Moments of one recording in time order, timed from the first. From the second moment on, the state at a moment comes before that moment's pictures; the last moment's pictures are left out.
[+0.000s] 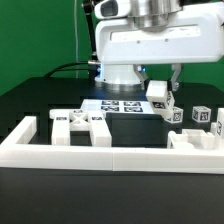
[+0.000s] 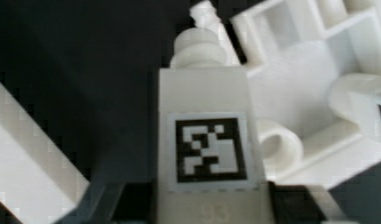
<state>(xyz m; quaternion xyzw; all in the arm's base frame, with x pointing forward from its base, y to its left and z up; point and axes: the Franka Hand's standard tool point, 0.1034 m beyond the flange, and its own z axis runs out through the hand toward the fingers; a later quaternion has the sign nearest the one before) 0.594 0.021 0.109 -0.97 0.23 0.03 0.07</state>
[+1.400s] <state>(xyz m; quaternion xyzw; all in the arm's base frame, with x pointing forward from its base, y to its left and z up) 0.632 0.043 0.121 -0.97 0.11 -0.21 0.02</state>
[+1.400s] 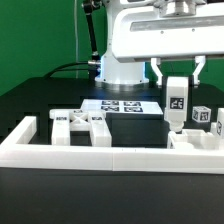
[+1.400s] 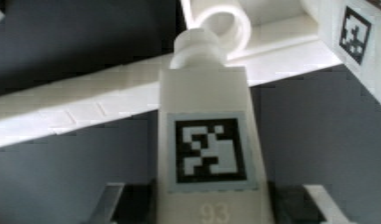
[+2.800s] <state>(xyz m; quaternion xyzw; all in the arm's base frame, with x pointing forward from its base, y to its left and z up) 0.626 0.062 0.098 -0.95 0.07 -0.29 0.00</state>
